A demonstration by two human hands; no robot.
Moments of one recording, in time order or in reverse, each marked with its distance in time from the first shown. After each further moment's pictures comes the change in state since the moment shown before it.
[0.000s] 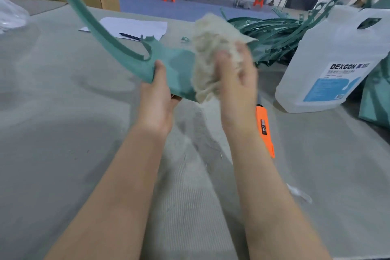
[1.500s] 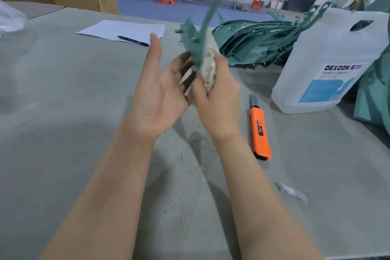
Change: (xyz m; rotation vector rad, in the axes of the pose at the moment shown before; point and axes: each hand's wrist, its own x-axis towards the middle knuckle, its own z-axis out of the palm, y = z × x) left_hand -0.007 0.018 -0.001 -0.120 -0.618 -0.176; right_hand -0.004 0.019 0.000 -0.472 -0.059 -0.297
